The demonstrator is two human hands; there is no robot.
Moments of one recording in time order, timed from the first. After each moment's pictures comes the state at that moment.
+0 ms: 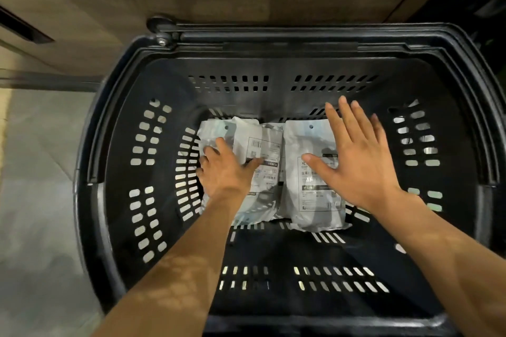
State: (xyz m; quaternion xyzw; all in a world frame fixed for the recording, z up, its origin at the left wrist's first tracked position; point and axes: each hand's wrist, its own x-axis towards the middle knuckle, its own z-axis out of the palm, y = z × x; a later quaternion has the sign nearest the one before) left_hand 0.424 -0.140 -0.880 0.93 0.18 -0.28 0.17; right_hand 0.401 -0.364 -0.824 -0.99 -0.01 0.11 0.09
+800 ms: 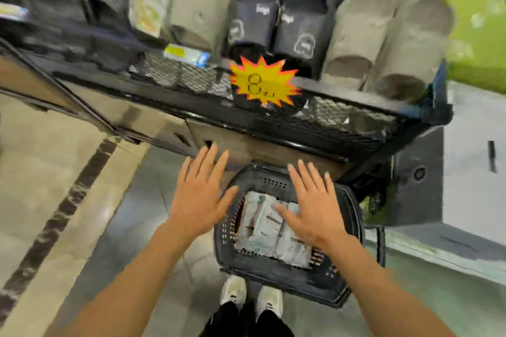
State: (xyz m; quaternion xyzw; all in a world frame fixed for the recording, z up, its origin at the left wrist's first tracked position) left_hand 0.380 0.002 -0.413 0.99 -0.07 -0.01 0.10; right_hand 0.396 -0.266 -0.429 -0.97 -0.15 0.17 0.07
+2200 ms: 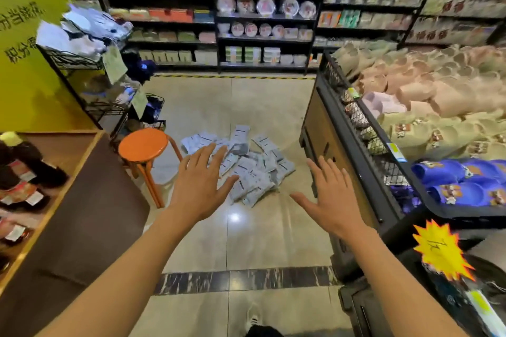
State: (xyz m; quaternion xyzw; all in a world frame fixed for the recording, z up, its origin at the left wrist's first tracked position) left_hand 0.177 0.786 -0.119 0.84 0.52 0.16 0.01; right_hand 0.467 0.699 -0.125 -0.74 -0.66 0.03 0.10
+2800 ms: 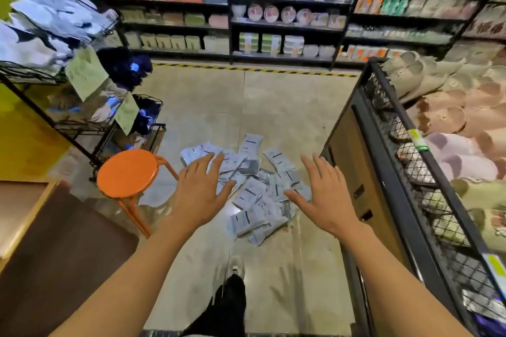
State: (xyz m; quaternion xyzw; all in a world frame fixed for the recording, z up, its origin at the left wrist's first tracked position) left_hand 0.237 1.156 -0.173 0.80 0.58 0.14 0.07; right_hand 0.525 1.100 -0.160 -0.71 -0.70 0.08 0.11
